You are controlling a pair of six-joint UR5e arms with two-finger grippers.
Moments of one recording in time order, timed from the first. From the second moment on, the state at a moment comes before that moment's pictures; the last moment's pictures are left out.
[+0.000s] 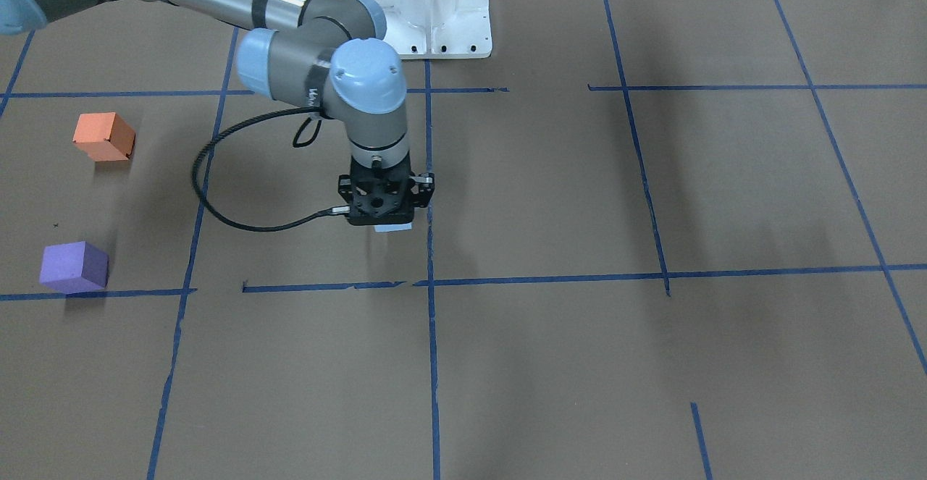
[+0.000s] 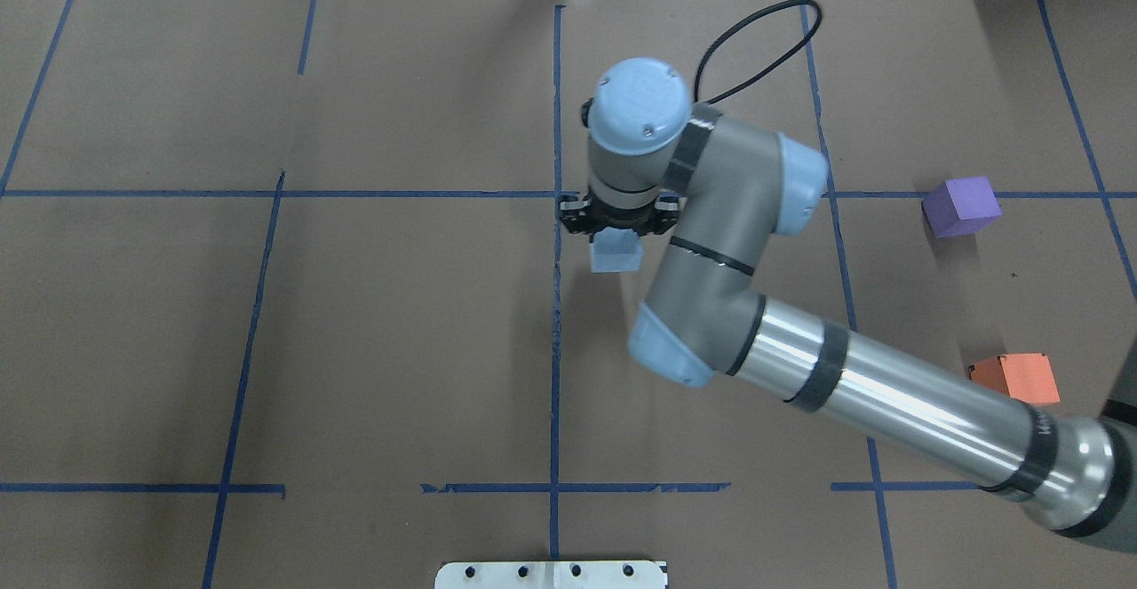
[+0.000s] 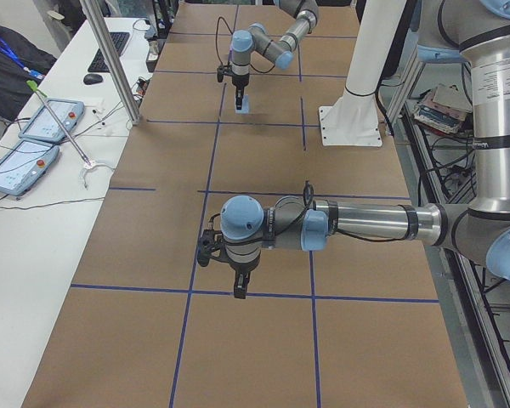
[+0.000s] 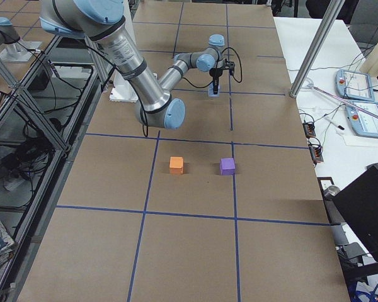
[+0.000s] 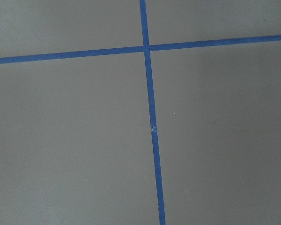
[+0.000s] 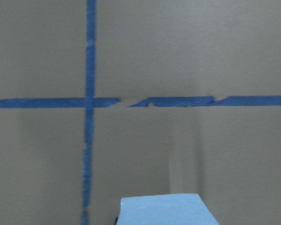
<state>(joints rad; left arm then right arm) -1.59 -1.39 -1.79 -1.56 -2.40 0.08 0.62 -0.82 1.53 -1.58 1.92 1.15</state>
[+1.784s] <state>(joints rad) -1.58 -1.39 -1.80 -1.58 -2.40 0.08 0.94 -1.62 1.71 -1.07 2.13 0.79</state>
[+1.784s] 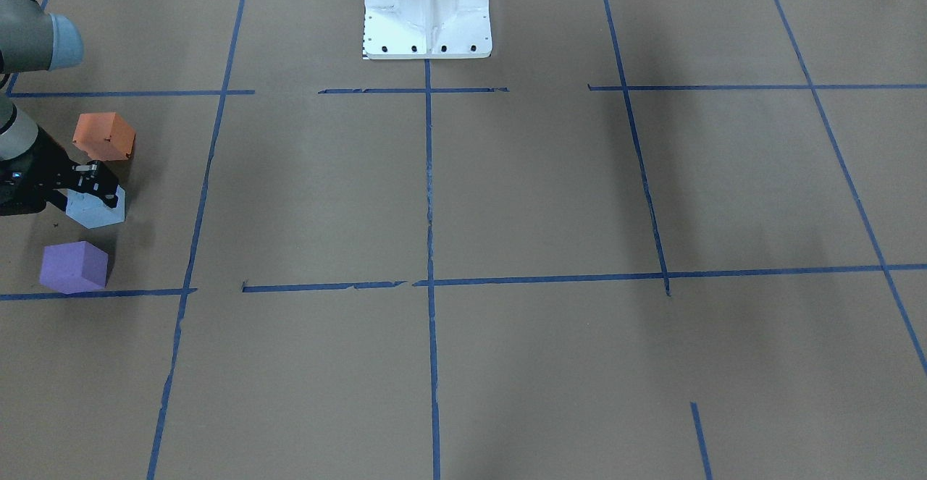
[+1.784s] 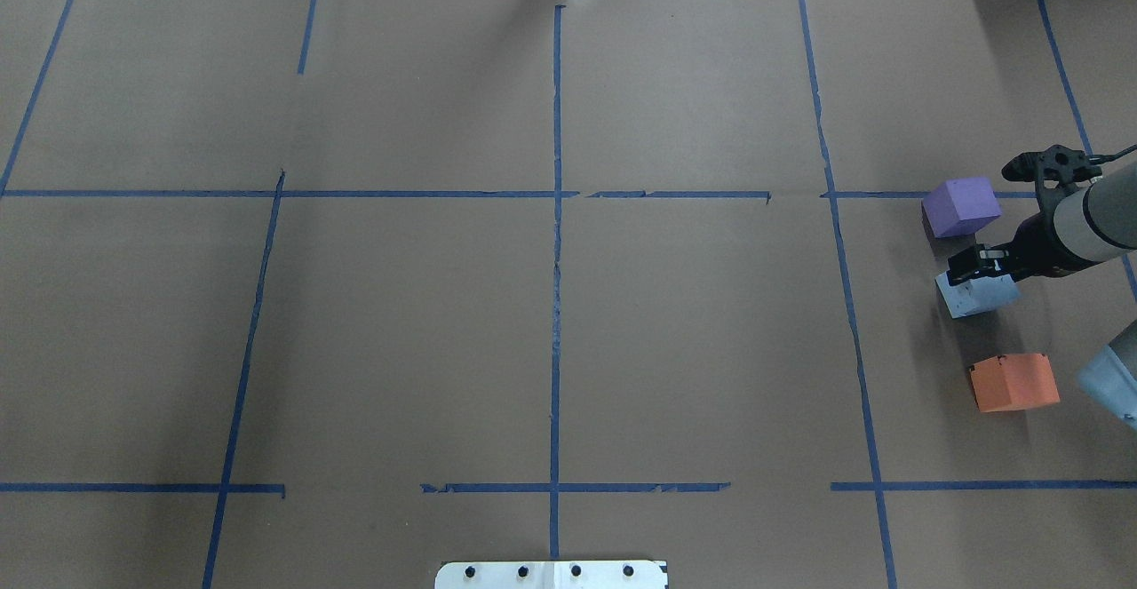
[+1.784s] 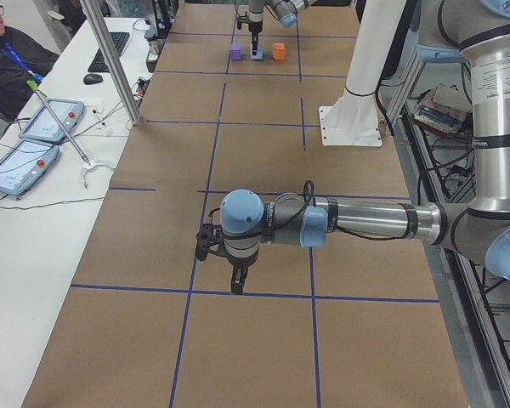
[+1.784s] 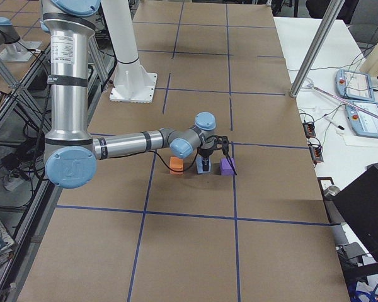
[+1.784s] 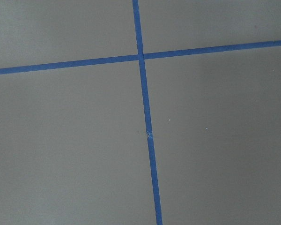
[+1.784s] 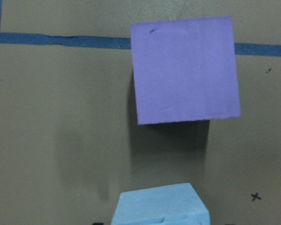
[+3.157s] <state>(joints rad) -1.58 -1.39 -1.78 -1.62 -2.40 0.09 1.54 -1.69 1.76 -1.63 2.31 -0.14</state>
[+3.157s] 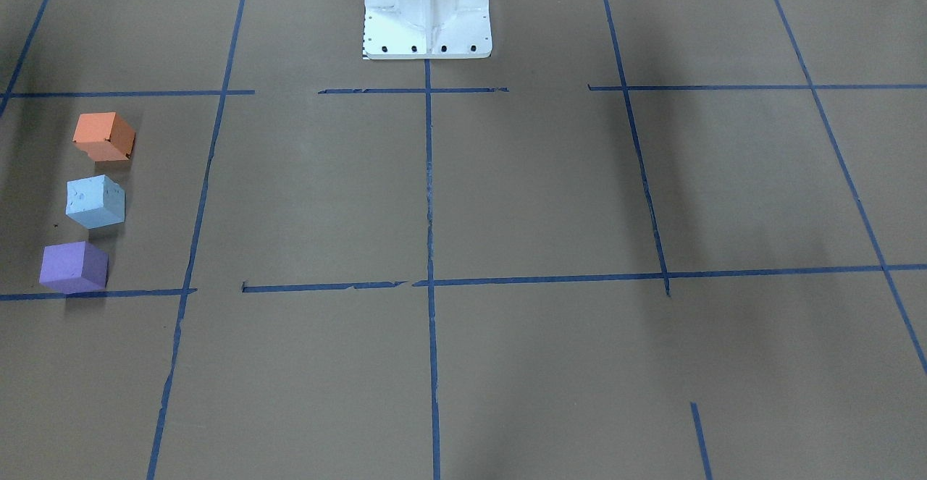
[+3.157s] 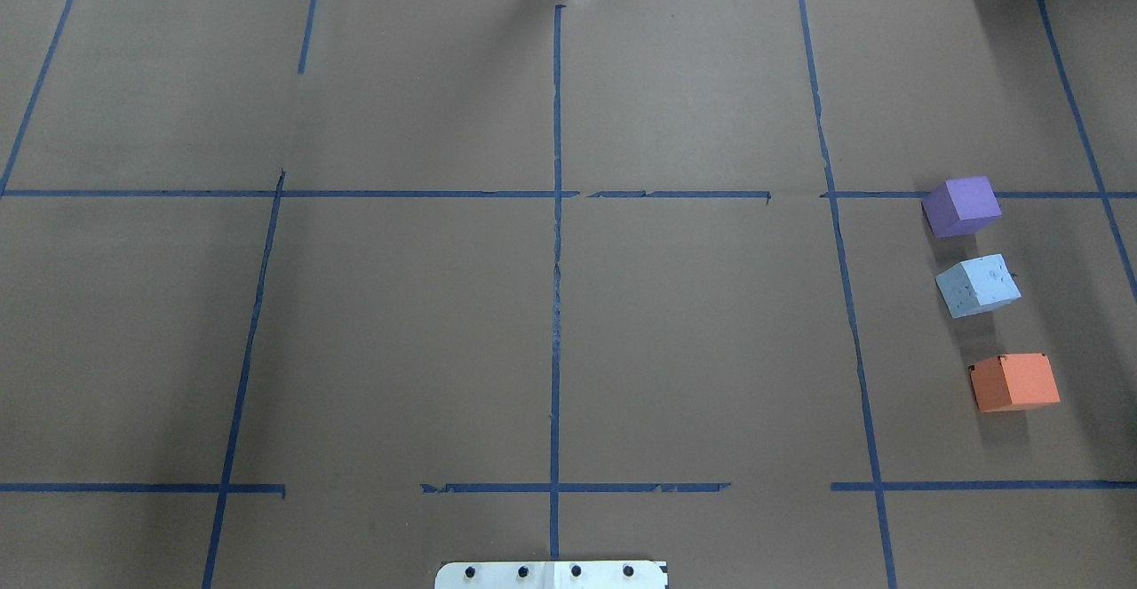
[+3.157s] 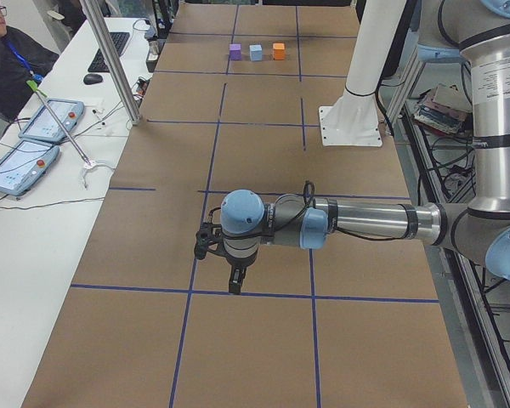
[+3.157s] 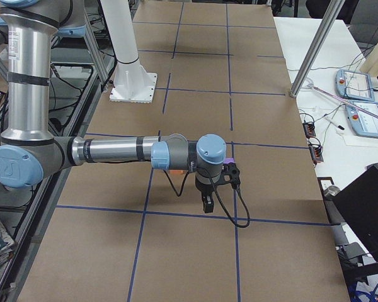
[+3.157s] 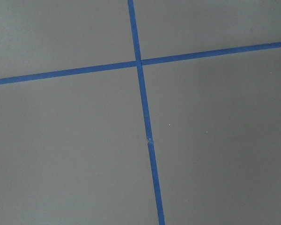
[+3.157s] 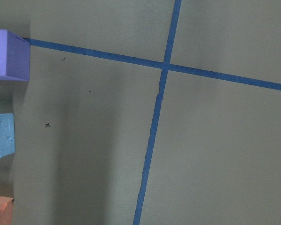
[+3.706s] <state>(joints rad) -1.58 -1.36 -1.80 -1.63 -2.39 0.09 1.55 -1.69 1.76 -1.63 2.31 -0.13</state>
